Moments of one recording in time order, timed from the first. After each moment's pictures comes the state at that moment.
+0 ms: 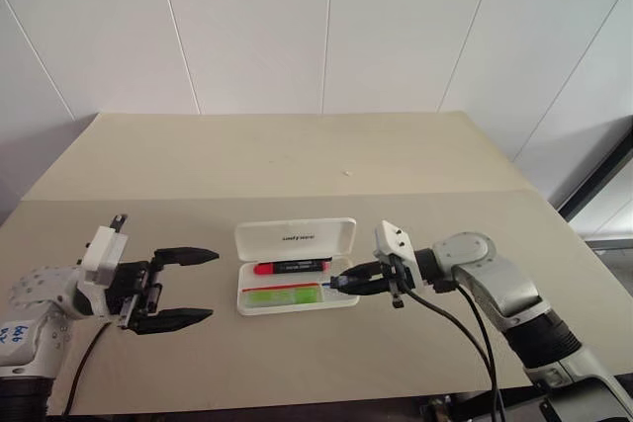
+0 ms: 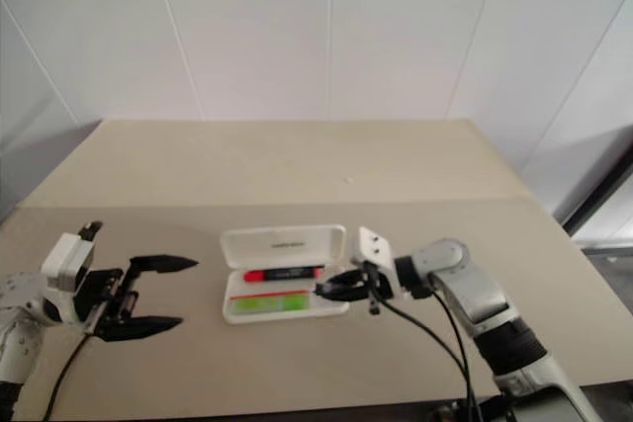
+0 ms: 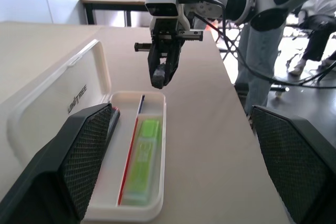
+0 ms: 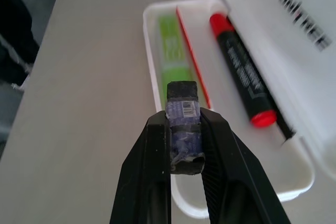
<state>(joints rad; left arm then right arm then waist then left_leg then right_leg) -0.24 0.83 0.32 0.05 -0.72 0.18 -1.50 -0.68 -0.60 0.30 0.06 0.29 0.37 1.26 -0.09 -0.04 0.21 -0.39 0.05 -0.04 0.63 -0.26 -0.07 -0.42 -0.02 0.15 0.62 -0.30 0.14</state>
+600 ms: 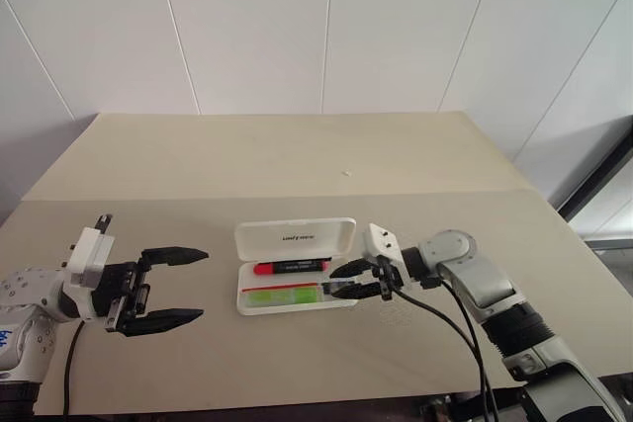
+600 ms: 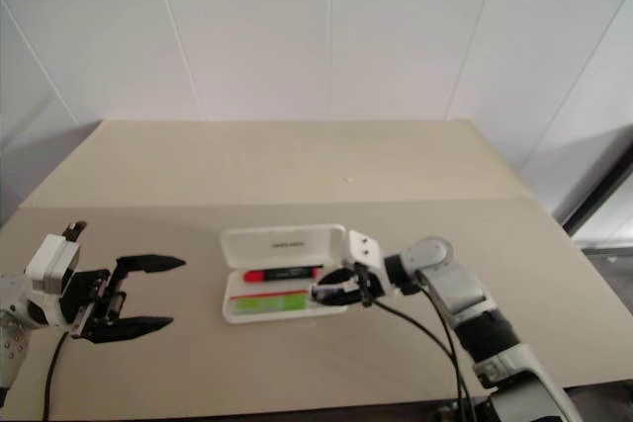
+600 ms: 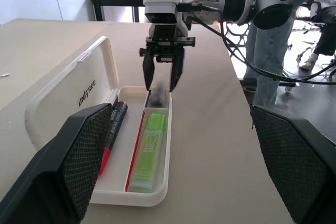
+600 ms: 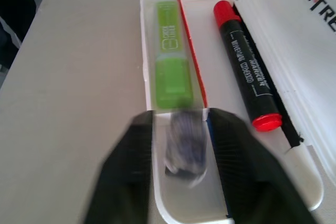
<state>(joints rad) -0.22 0.84 0.36 0.05 -0.72 0.17 -1.50 -0.73 -0.52 0.31 0.20 0.21 0.27 1.32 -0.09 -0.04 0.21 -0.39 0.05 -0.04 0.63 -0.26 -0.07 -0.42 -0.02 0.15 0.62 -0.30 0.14</state>
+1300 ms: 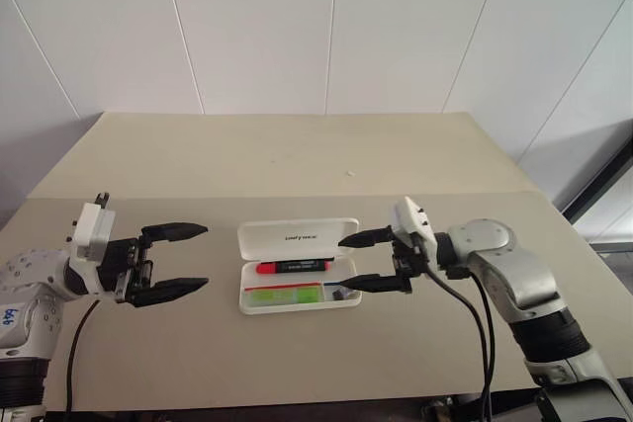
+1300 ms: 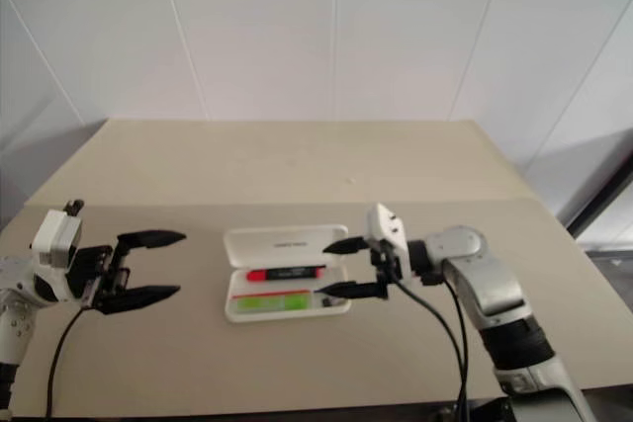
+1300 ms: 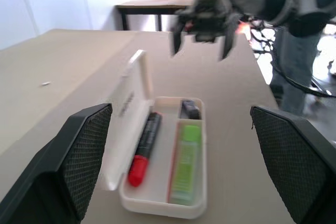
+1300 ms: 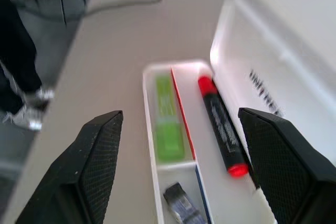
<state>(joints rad) -0.37 0.84 0.34 0.14 -0.69 0.21 -1.42 -0.64 -0.59 0.08 -0.10 0.45 0.46 1.30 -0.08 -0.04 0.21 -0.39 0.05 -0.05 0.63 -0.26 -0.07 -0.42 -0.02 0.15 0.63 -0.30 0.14</state>
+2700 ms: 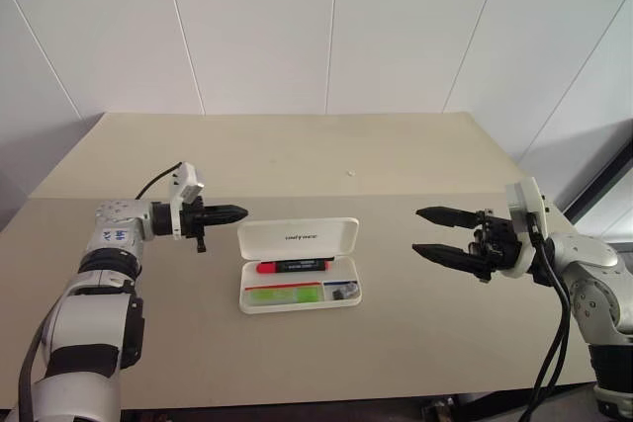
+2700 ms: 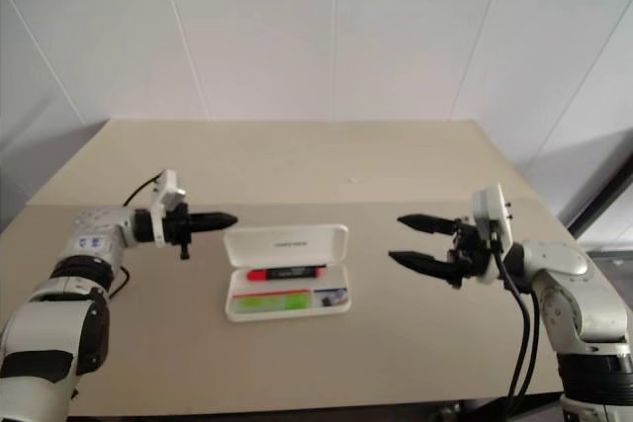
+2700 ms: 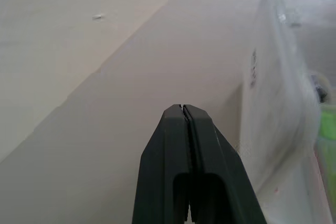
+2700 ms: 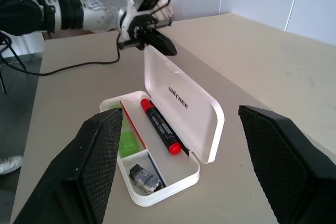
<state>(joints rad) -1.12 0.63 0.09 1.22 -0.16 -0.14 -1.42 -0.46 -0.72 -0.25 -0.07 0.68 0.43 1.27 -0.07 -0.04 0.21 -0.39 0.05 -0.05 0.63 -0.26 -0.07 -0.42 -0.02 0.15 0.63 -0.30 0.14</state>
